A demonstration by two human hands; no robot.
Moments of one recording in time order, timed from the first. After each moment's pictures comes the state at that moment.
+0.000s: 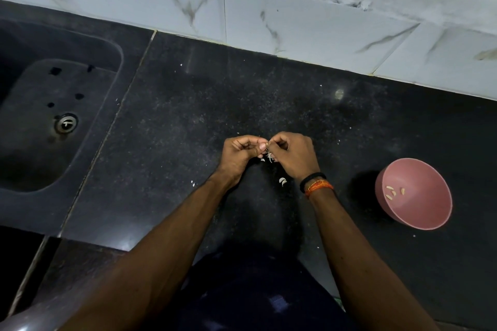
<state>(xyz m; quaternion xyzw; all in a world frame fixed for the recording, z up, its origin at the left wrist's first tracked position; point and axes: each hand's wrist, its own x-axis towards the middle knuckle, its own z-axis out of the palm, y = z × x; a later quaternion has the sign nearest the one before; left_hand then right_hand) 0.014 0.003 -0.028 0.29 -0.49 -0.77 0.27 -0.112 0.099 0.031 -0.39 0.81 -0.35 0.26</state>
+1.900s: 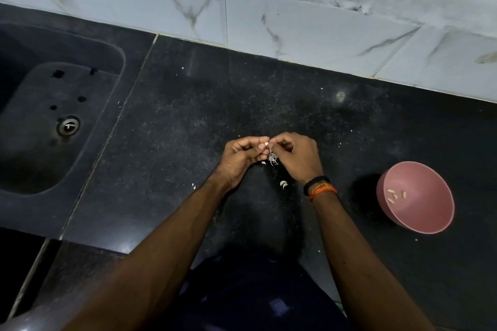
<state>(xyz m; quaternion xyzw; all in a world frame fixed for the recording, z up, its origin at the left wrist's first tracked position) 0.017 -0.001 -0.024 0.29 -0.39 -0.84 0.23 -0.116 0.100 0.033 -0.40 0.81 -0.36 0.23</state>
